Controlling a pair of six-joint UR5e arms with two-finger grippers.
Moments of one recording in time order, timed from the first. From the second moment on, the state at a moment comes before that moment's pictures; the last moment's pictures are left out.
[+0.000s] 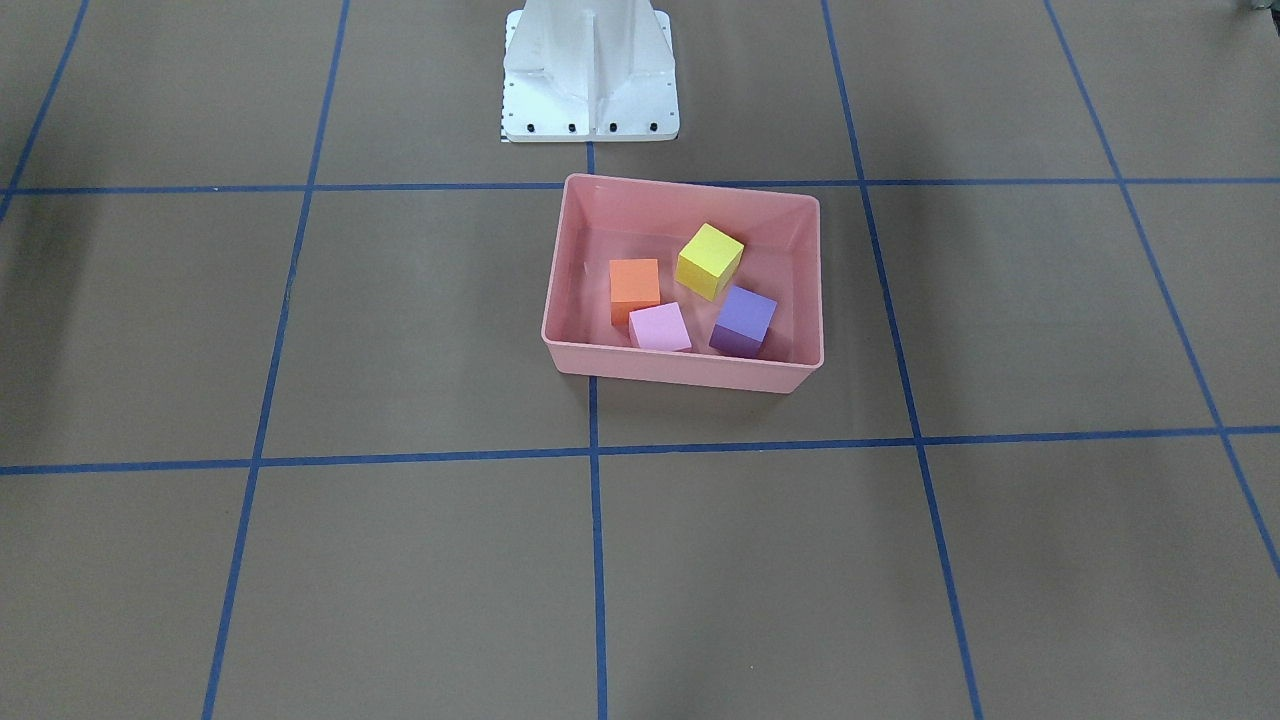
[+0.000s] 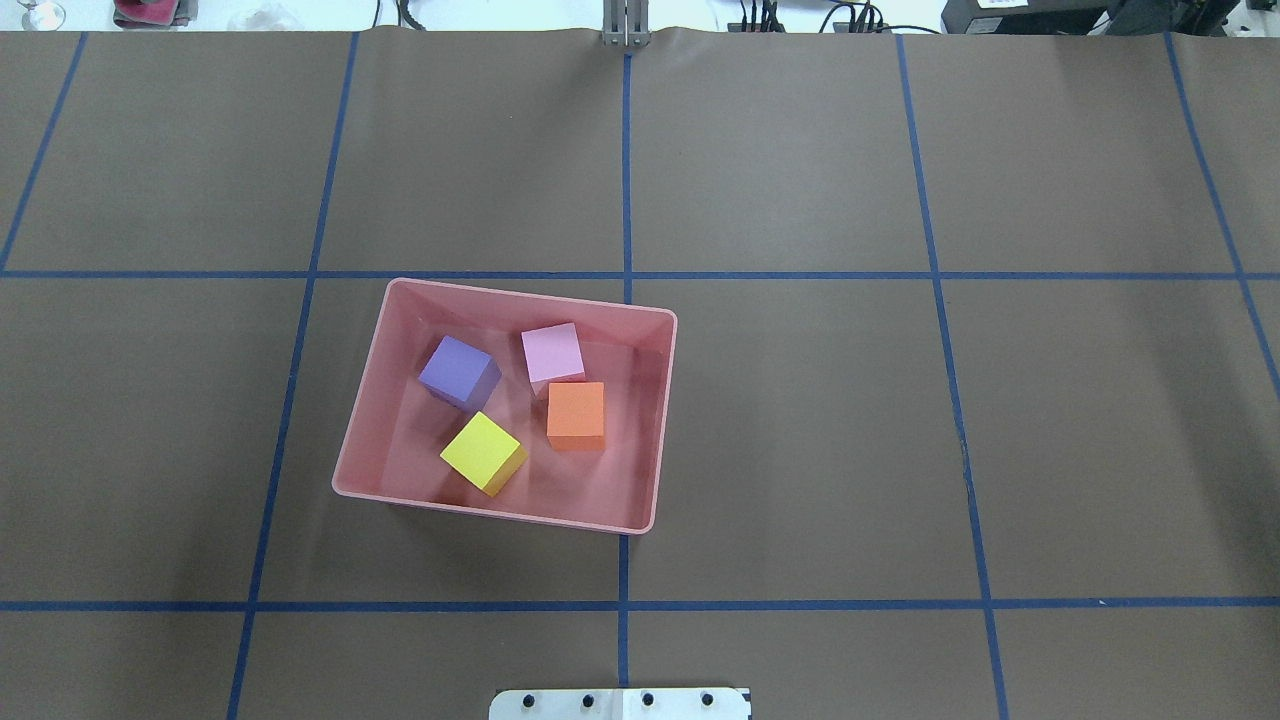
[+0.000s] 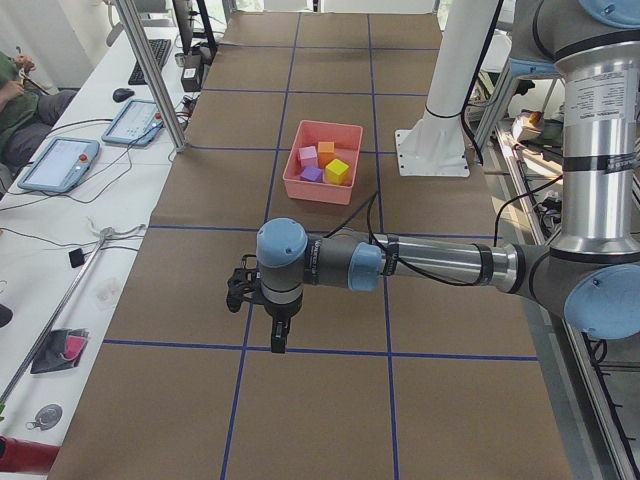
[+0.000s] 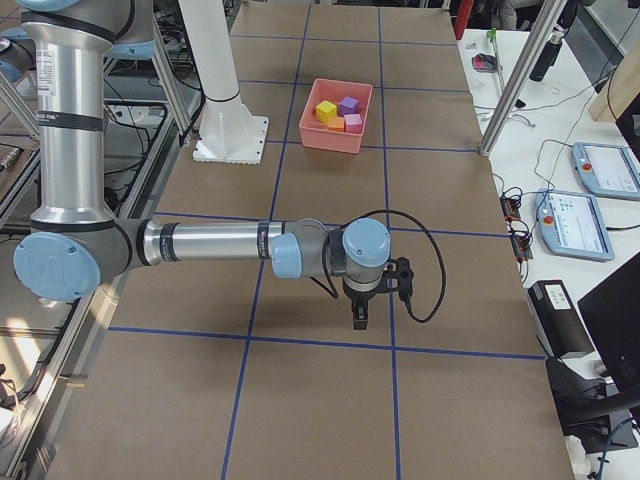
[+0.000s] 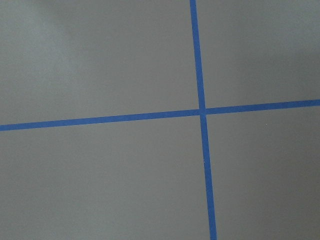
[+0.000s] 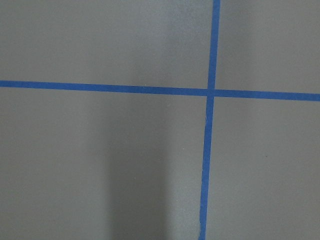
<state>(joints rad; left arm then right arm) -1.58 -1.48 -1.74 -1.60 -2.30 -0.03 1.55 -1.63 1.70 -1.53 2.43 0.04</state>
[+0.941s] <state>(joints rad) -1.58 -1.49 -1.73 -1.59 -2.30 -0.03 1.56 -1.63 1.73 -1.53 2.41 0.04</state>
